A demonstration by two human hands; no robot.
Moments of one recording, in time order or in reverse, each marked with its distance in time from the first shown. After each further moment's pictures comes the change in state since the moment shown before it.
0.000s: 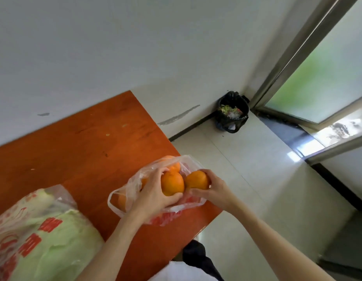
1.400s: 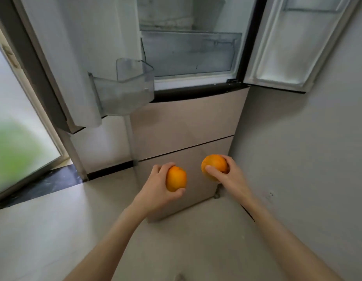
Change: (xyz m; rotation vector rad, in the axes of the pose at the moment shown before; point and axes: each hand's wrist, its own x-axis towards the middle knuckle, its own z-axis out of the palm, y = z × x) left_hand -0.368 0.460 0.572 0.282 -0.876 1.193; right_hand -0.758 0.374 -0.183 0.497 1.646 0.542
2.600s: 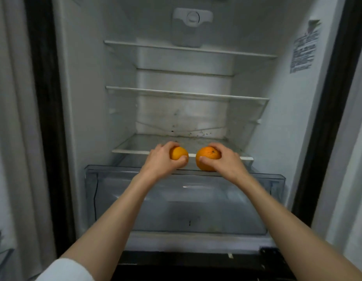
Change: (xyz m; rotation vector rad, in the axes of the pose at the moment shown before) left_hand 0.548 0.143 -0.170 0.268 0.651 -0.108; right_hand 0.572 -0.241 -0.103 -0.244 -0.097 -0.663
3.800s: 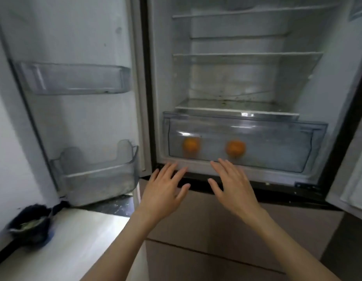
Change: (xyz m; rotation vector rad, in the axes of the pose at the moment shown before) left_hand -0.289 -0.066 -0.039 0.524 -0.095 0.005; right_hand -0.237 -0.028 0.087 -0.294 -0.174 -0.357
